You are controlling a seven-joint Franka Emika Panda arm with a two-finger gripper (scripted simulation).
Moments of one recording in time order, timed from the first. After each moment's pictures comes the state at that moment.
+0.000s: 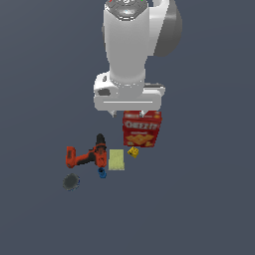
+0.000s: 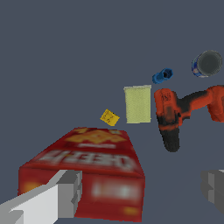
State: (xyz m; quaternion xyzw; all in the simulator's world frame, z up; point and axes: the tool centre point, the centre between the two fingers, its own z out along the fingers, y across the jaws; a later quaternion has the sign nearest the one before) arm -0.013 0.001 0.281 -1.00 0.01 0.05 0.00
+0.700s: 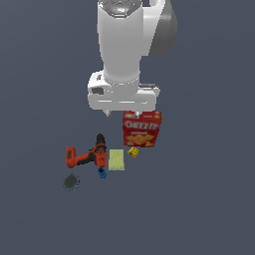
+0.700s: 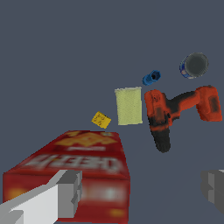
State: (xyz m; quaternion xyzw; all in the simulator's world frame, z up) arm -0.011 -0.016 0.283 -1.00 0.02 0.04 -0.01
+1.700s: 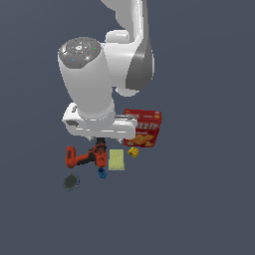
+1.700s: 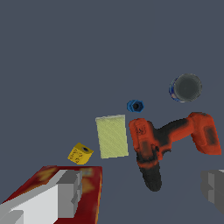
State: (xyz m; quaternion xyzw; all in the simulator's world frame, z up) arm 0.058 -0.076 0.234 -1.00 0.04 0.03 0.00
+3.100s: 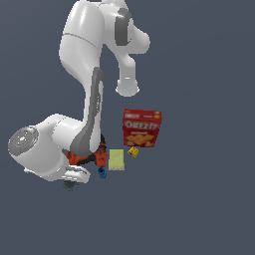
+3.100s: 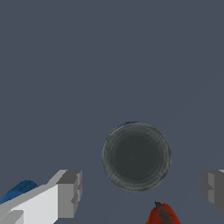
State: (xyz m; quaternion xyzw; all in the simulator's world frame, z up) arm 0.137 -0.241 0.069 -1.00 0.07 0.00 0.00
